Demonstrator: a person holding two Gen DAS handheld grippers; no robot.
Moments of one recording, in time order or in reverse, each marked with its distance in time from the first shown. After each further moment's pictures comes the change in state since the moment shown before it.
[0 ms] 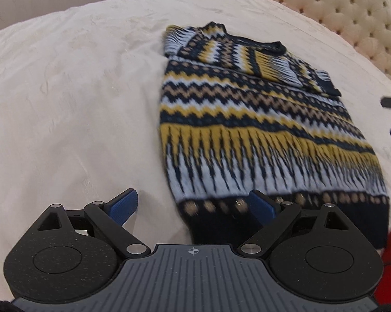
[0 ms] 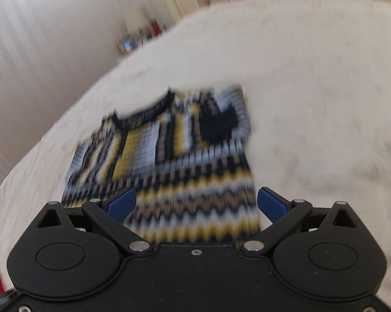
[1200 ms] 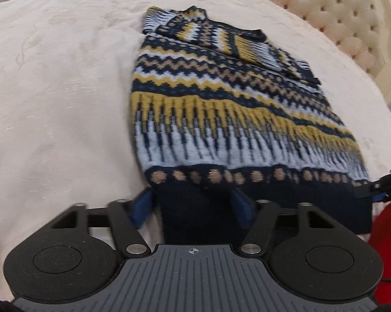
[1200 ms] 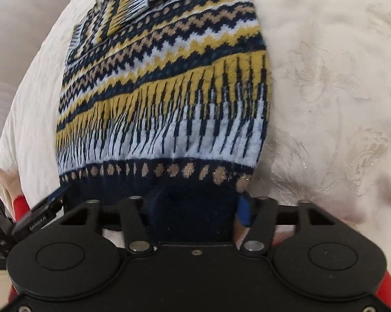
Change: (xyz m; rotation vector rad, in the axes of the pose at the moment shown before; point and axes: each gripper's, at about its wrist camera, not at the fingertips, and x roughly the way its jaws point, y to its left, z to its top) left arm 0.012 -0.009 -0.022 -0.026 0.028 -0.120; right arm 0.032 -0.018 -0.072 0.028 0.518 0.088
